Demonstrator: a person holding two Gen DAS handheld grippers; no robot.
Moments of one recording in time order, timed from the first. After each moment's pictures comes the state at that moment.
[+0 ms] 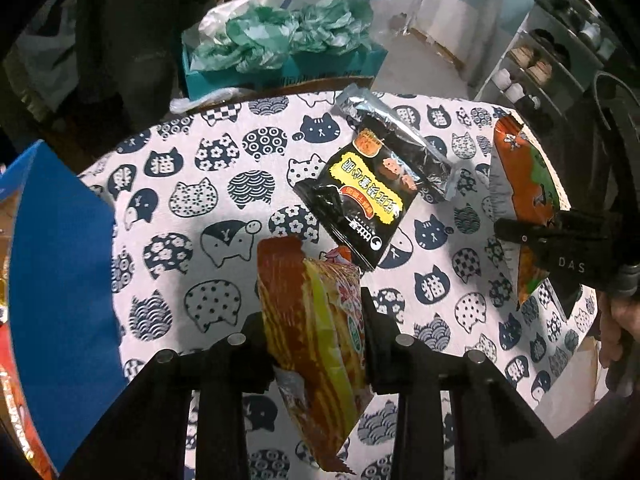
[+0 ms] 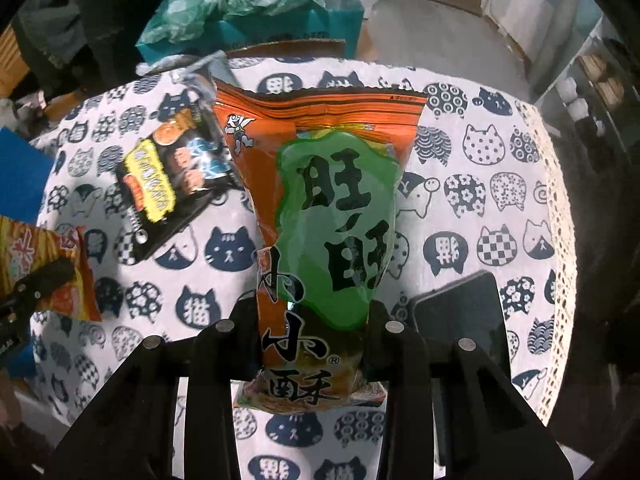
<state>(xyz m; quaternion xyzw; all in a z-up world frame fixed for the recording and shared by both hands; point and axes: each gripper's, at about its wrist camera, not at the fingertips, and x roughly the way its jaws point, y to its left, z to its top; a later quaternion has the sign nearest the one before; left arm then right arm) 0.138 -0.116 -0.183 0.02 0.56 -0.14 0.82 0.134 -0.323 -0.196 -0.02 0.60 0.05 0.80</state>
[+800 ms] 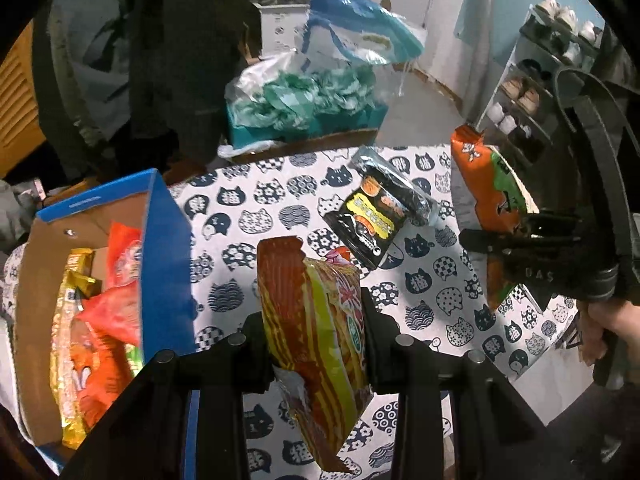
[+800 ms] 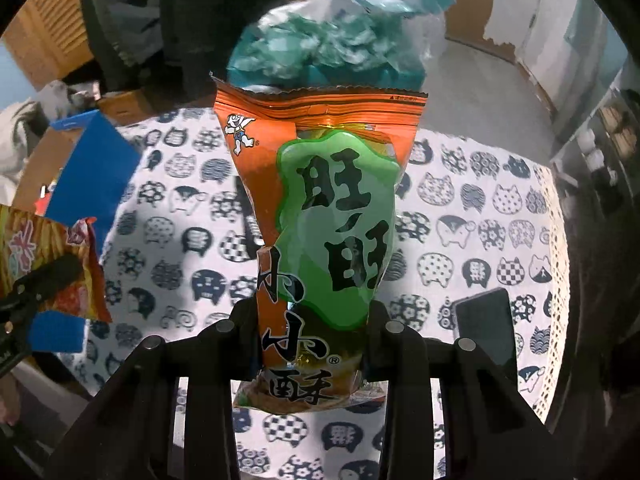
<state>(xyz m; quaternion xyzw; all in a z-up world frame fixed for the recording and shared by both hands) 0.082 -0.074 -0.100 0.03 0.49 -0.12 0.86 0.111 -0.266 -0.129 -0.04 0.56 0.13 0.82</state>
